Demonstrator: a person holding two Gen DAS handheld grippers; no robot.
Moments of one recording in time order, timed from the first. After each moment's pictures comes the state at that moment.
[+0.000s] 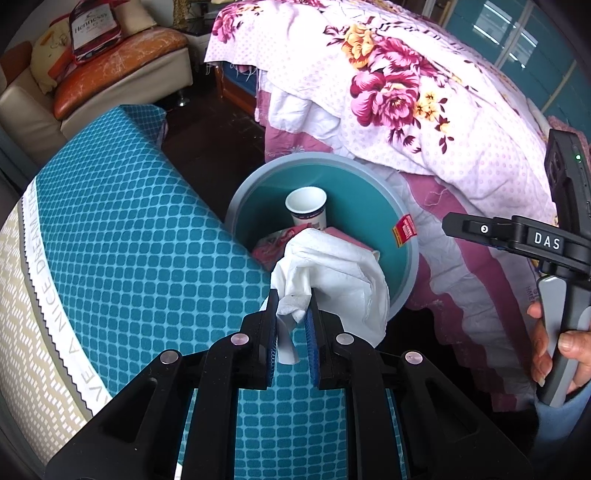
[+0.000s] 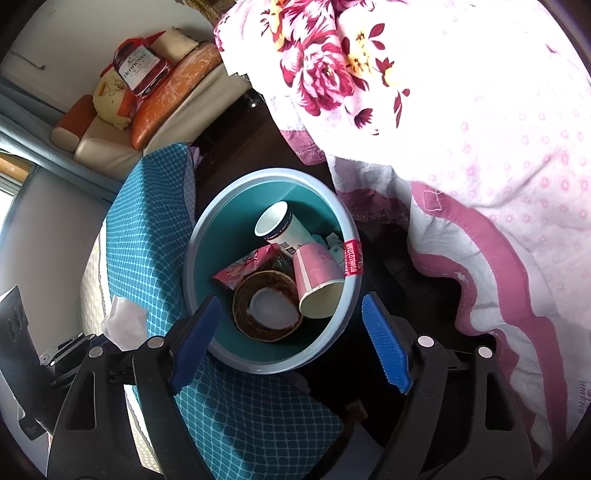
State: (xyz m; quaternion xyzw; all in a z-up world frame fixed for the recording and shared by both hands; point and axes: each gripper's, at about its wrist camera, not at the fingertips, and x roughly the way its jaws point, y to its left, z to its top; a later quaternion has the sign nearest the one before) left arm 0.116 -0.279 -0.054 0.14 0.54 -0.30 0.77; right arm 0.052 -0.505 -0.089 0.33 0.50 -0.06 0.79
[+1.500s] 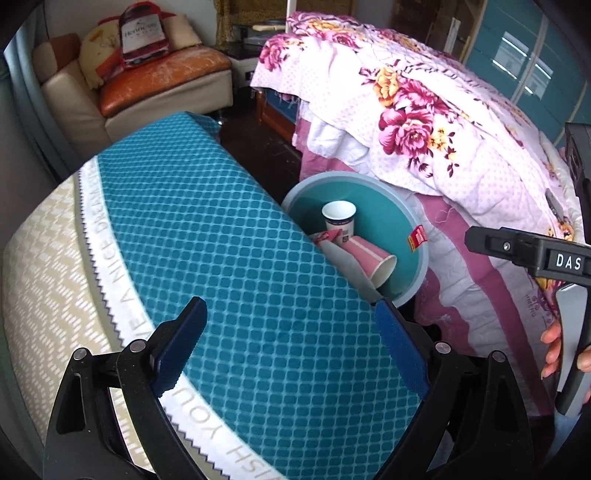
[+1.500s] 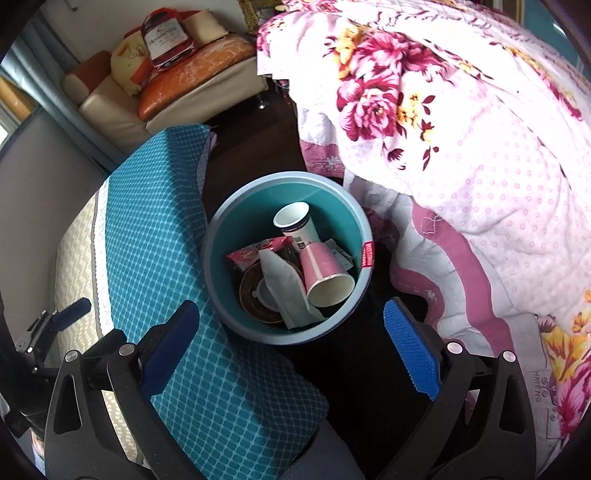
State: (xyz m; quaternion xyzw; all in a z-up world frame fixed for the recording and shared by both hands) left arm 0.077 -0.202 -0.013 0.11 0.49 -0.25 0.83; right arm 0.037 -0.422 -0.030 0.21 0.51 -0.07 0.83
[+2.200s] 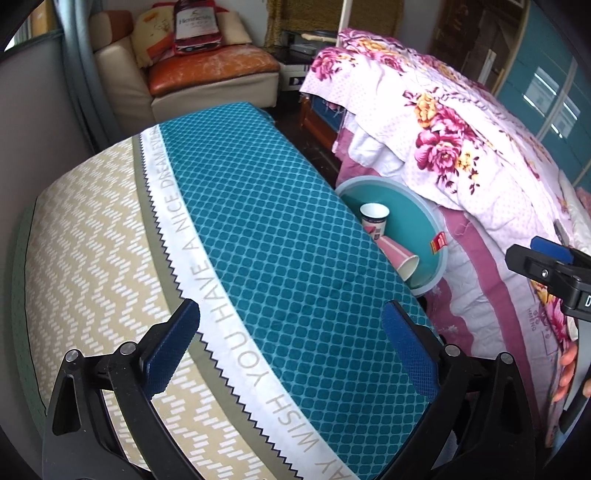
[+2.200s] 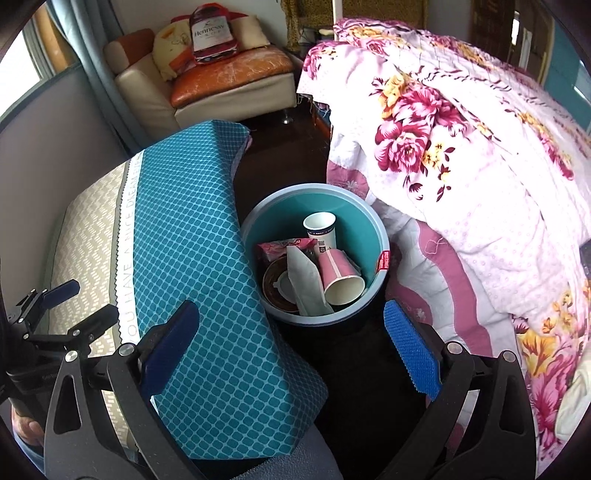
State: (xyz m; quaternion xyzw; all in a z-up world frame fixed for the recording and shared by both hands) left arm 0.053 -0.129 0.000 0.06 0.49 -0.20 0.85; right arm 0.008 -0.359 0.012 0.11 0.49 -0.06 0.86
